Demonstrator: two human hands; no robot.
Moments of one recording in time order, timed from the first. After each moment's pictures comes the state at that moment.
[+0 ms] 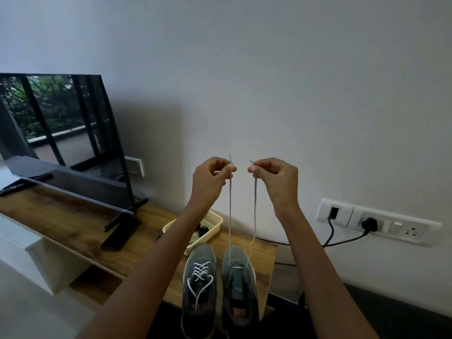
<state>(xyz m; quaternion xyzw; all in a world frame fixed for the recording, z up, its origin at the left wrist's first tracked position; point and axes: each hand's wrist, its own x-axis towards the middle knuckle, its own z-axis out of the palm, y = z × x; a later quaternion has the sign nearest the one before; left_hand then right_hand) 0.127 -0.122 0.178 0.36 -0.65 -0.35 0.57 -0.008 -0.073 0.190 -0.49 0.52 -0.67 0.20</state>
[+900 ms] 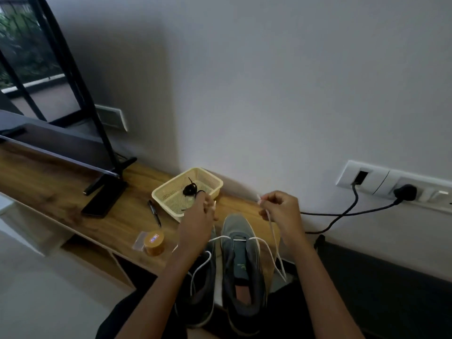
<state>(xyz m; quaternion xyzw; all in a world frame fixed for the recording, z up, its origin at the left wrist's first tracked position) 0.140 -0.164 -0.019 0.56 -0.67 -0.30 0.38 -0.040 -0.125 0.015 -0.39 0.65 -0.56 0.35</state>
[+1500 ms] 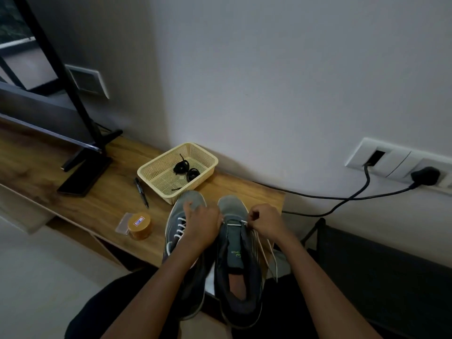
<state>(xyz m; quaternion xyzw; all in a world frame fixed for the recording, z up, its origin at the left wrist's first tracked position) 0.110 -0.184 -0.088 0.58 -0.81 -0.10 0.04 -0.057 -0.155 -0.083 -0.59 0.73 -0.19 0.30</state>
